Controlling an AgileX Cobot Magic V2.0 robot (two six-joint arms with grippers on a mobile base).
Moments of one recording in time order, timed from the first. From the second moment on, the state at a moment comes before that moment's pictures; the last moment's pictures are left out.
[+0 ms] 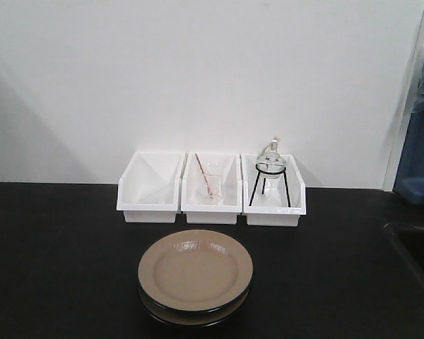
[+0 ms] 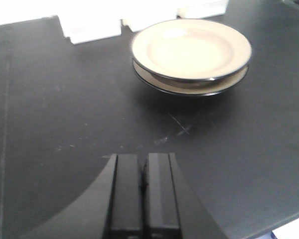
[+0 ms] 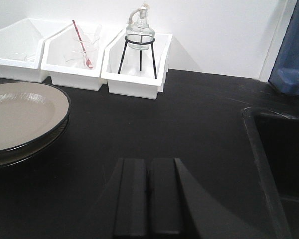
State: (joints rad) left arm 0.17 0.63 -0.39 -1.09 0.59 1.30; right arm 0.12 0.76 -0.40 0.51 -0.03 -0.60
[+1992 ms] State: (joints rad) left arm -0.12 -0.01 0.03 0.01 0.08 0.06; right arm 0.12 0.76 -0.40 0.50 0.01 -0.60
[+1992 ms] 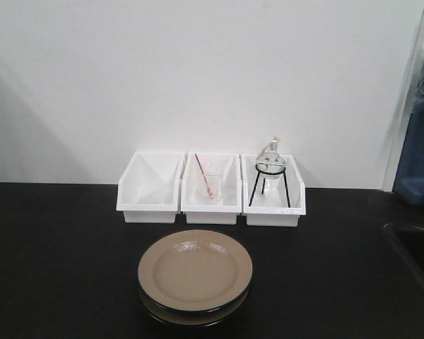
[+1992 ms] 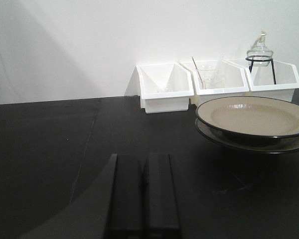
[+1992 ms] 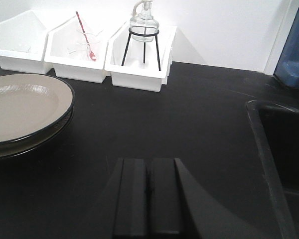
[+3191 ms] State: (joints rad) left arm -0.12 -0.01 0.03 0.01 0.08 0.05; right arm -0.02 -0.01 0.03 -0.03 0.14 0.00
